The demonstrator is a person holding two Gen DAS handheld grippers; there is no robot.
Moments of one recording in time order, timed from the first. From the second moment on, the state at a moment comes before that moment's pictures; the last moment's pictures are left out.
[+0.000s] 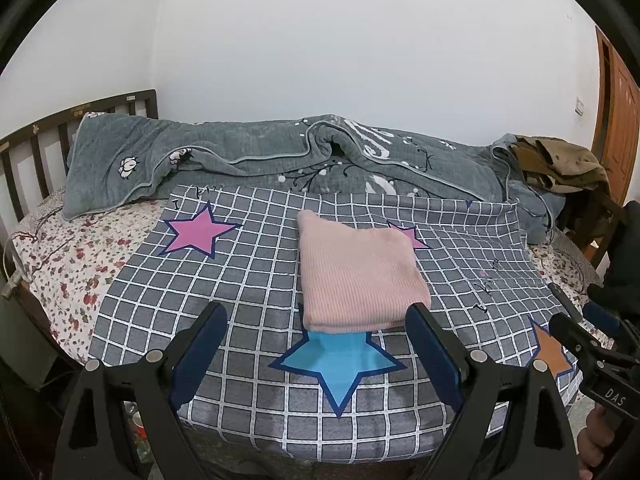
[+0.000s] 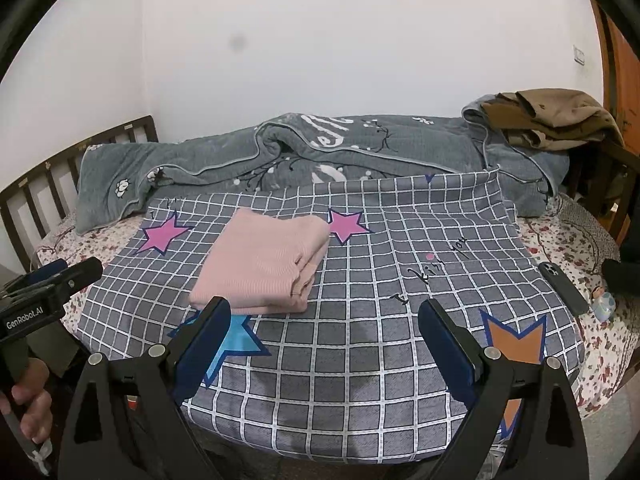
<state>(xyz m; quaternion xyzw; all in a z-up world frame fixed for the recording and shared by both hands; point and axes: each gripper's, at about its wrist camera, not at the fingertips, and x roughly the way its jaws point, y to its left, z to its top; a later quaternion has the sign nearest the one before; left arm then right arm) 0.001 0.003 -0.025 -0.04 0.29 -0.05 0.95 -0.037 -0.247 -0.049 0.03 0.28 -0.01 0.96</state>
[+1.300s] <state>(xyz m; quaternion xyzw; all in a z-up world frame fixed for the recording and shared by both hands) -0.006 0.002 -0.021 -0.03 0.29 -0.05 0.96 -0.040 -0.251 -0.045 0.04 0.28 -0.01 0.96</state>
